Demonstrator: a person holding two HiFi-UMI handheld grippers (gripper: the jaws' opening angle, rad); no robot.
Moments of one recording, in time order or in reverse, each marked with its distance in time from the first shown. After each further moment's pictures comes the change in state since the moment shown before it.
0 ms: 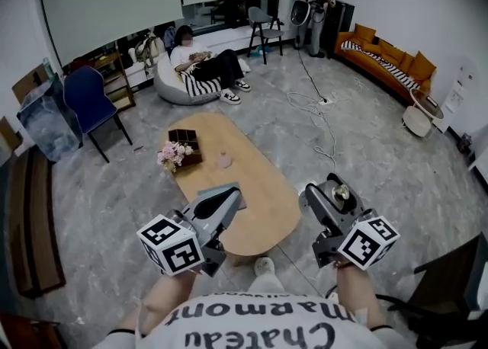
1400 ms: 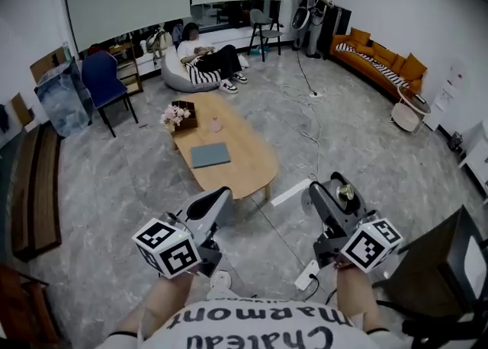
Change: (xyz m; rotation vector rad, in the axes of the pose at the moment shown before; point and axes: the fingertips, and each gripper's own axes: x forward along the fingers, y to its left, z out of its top) left arm -0.129 -0.278 -0.088 0.024 -0.055 0.113; right arm -0.308 0.104 0.027 -0.007 -0.041 0.033
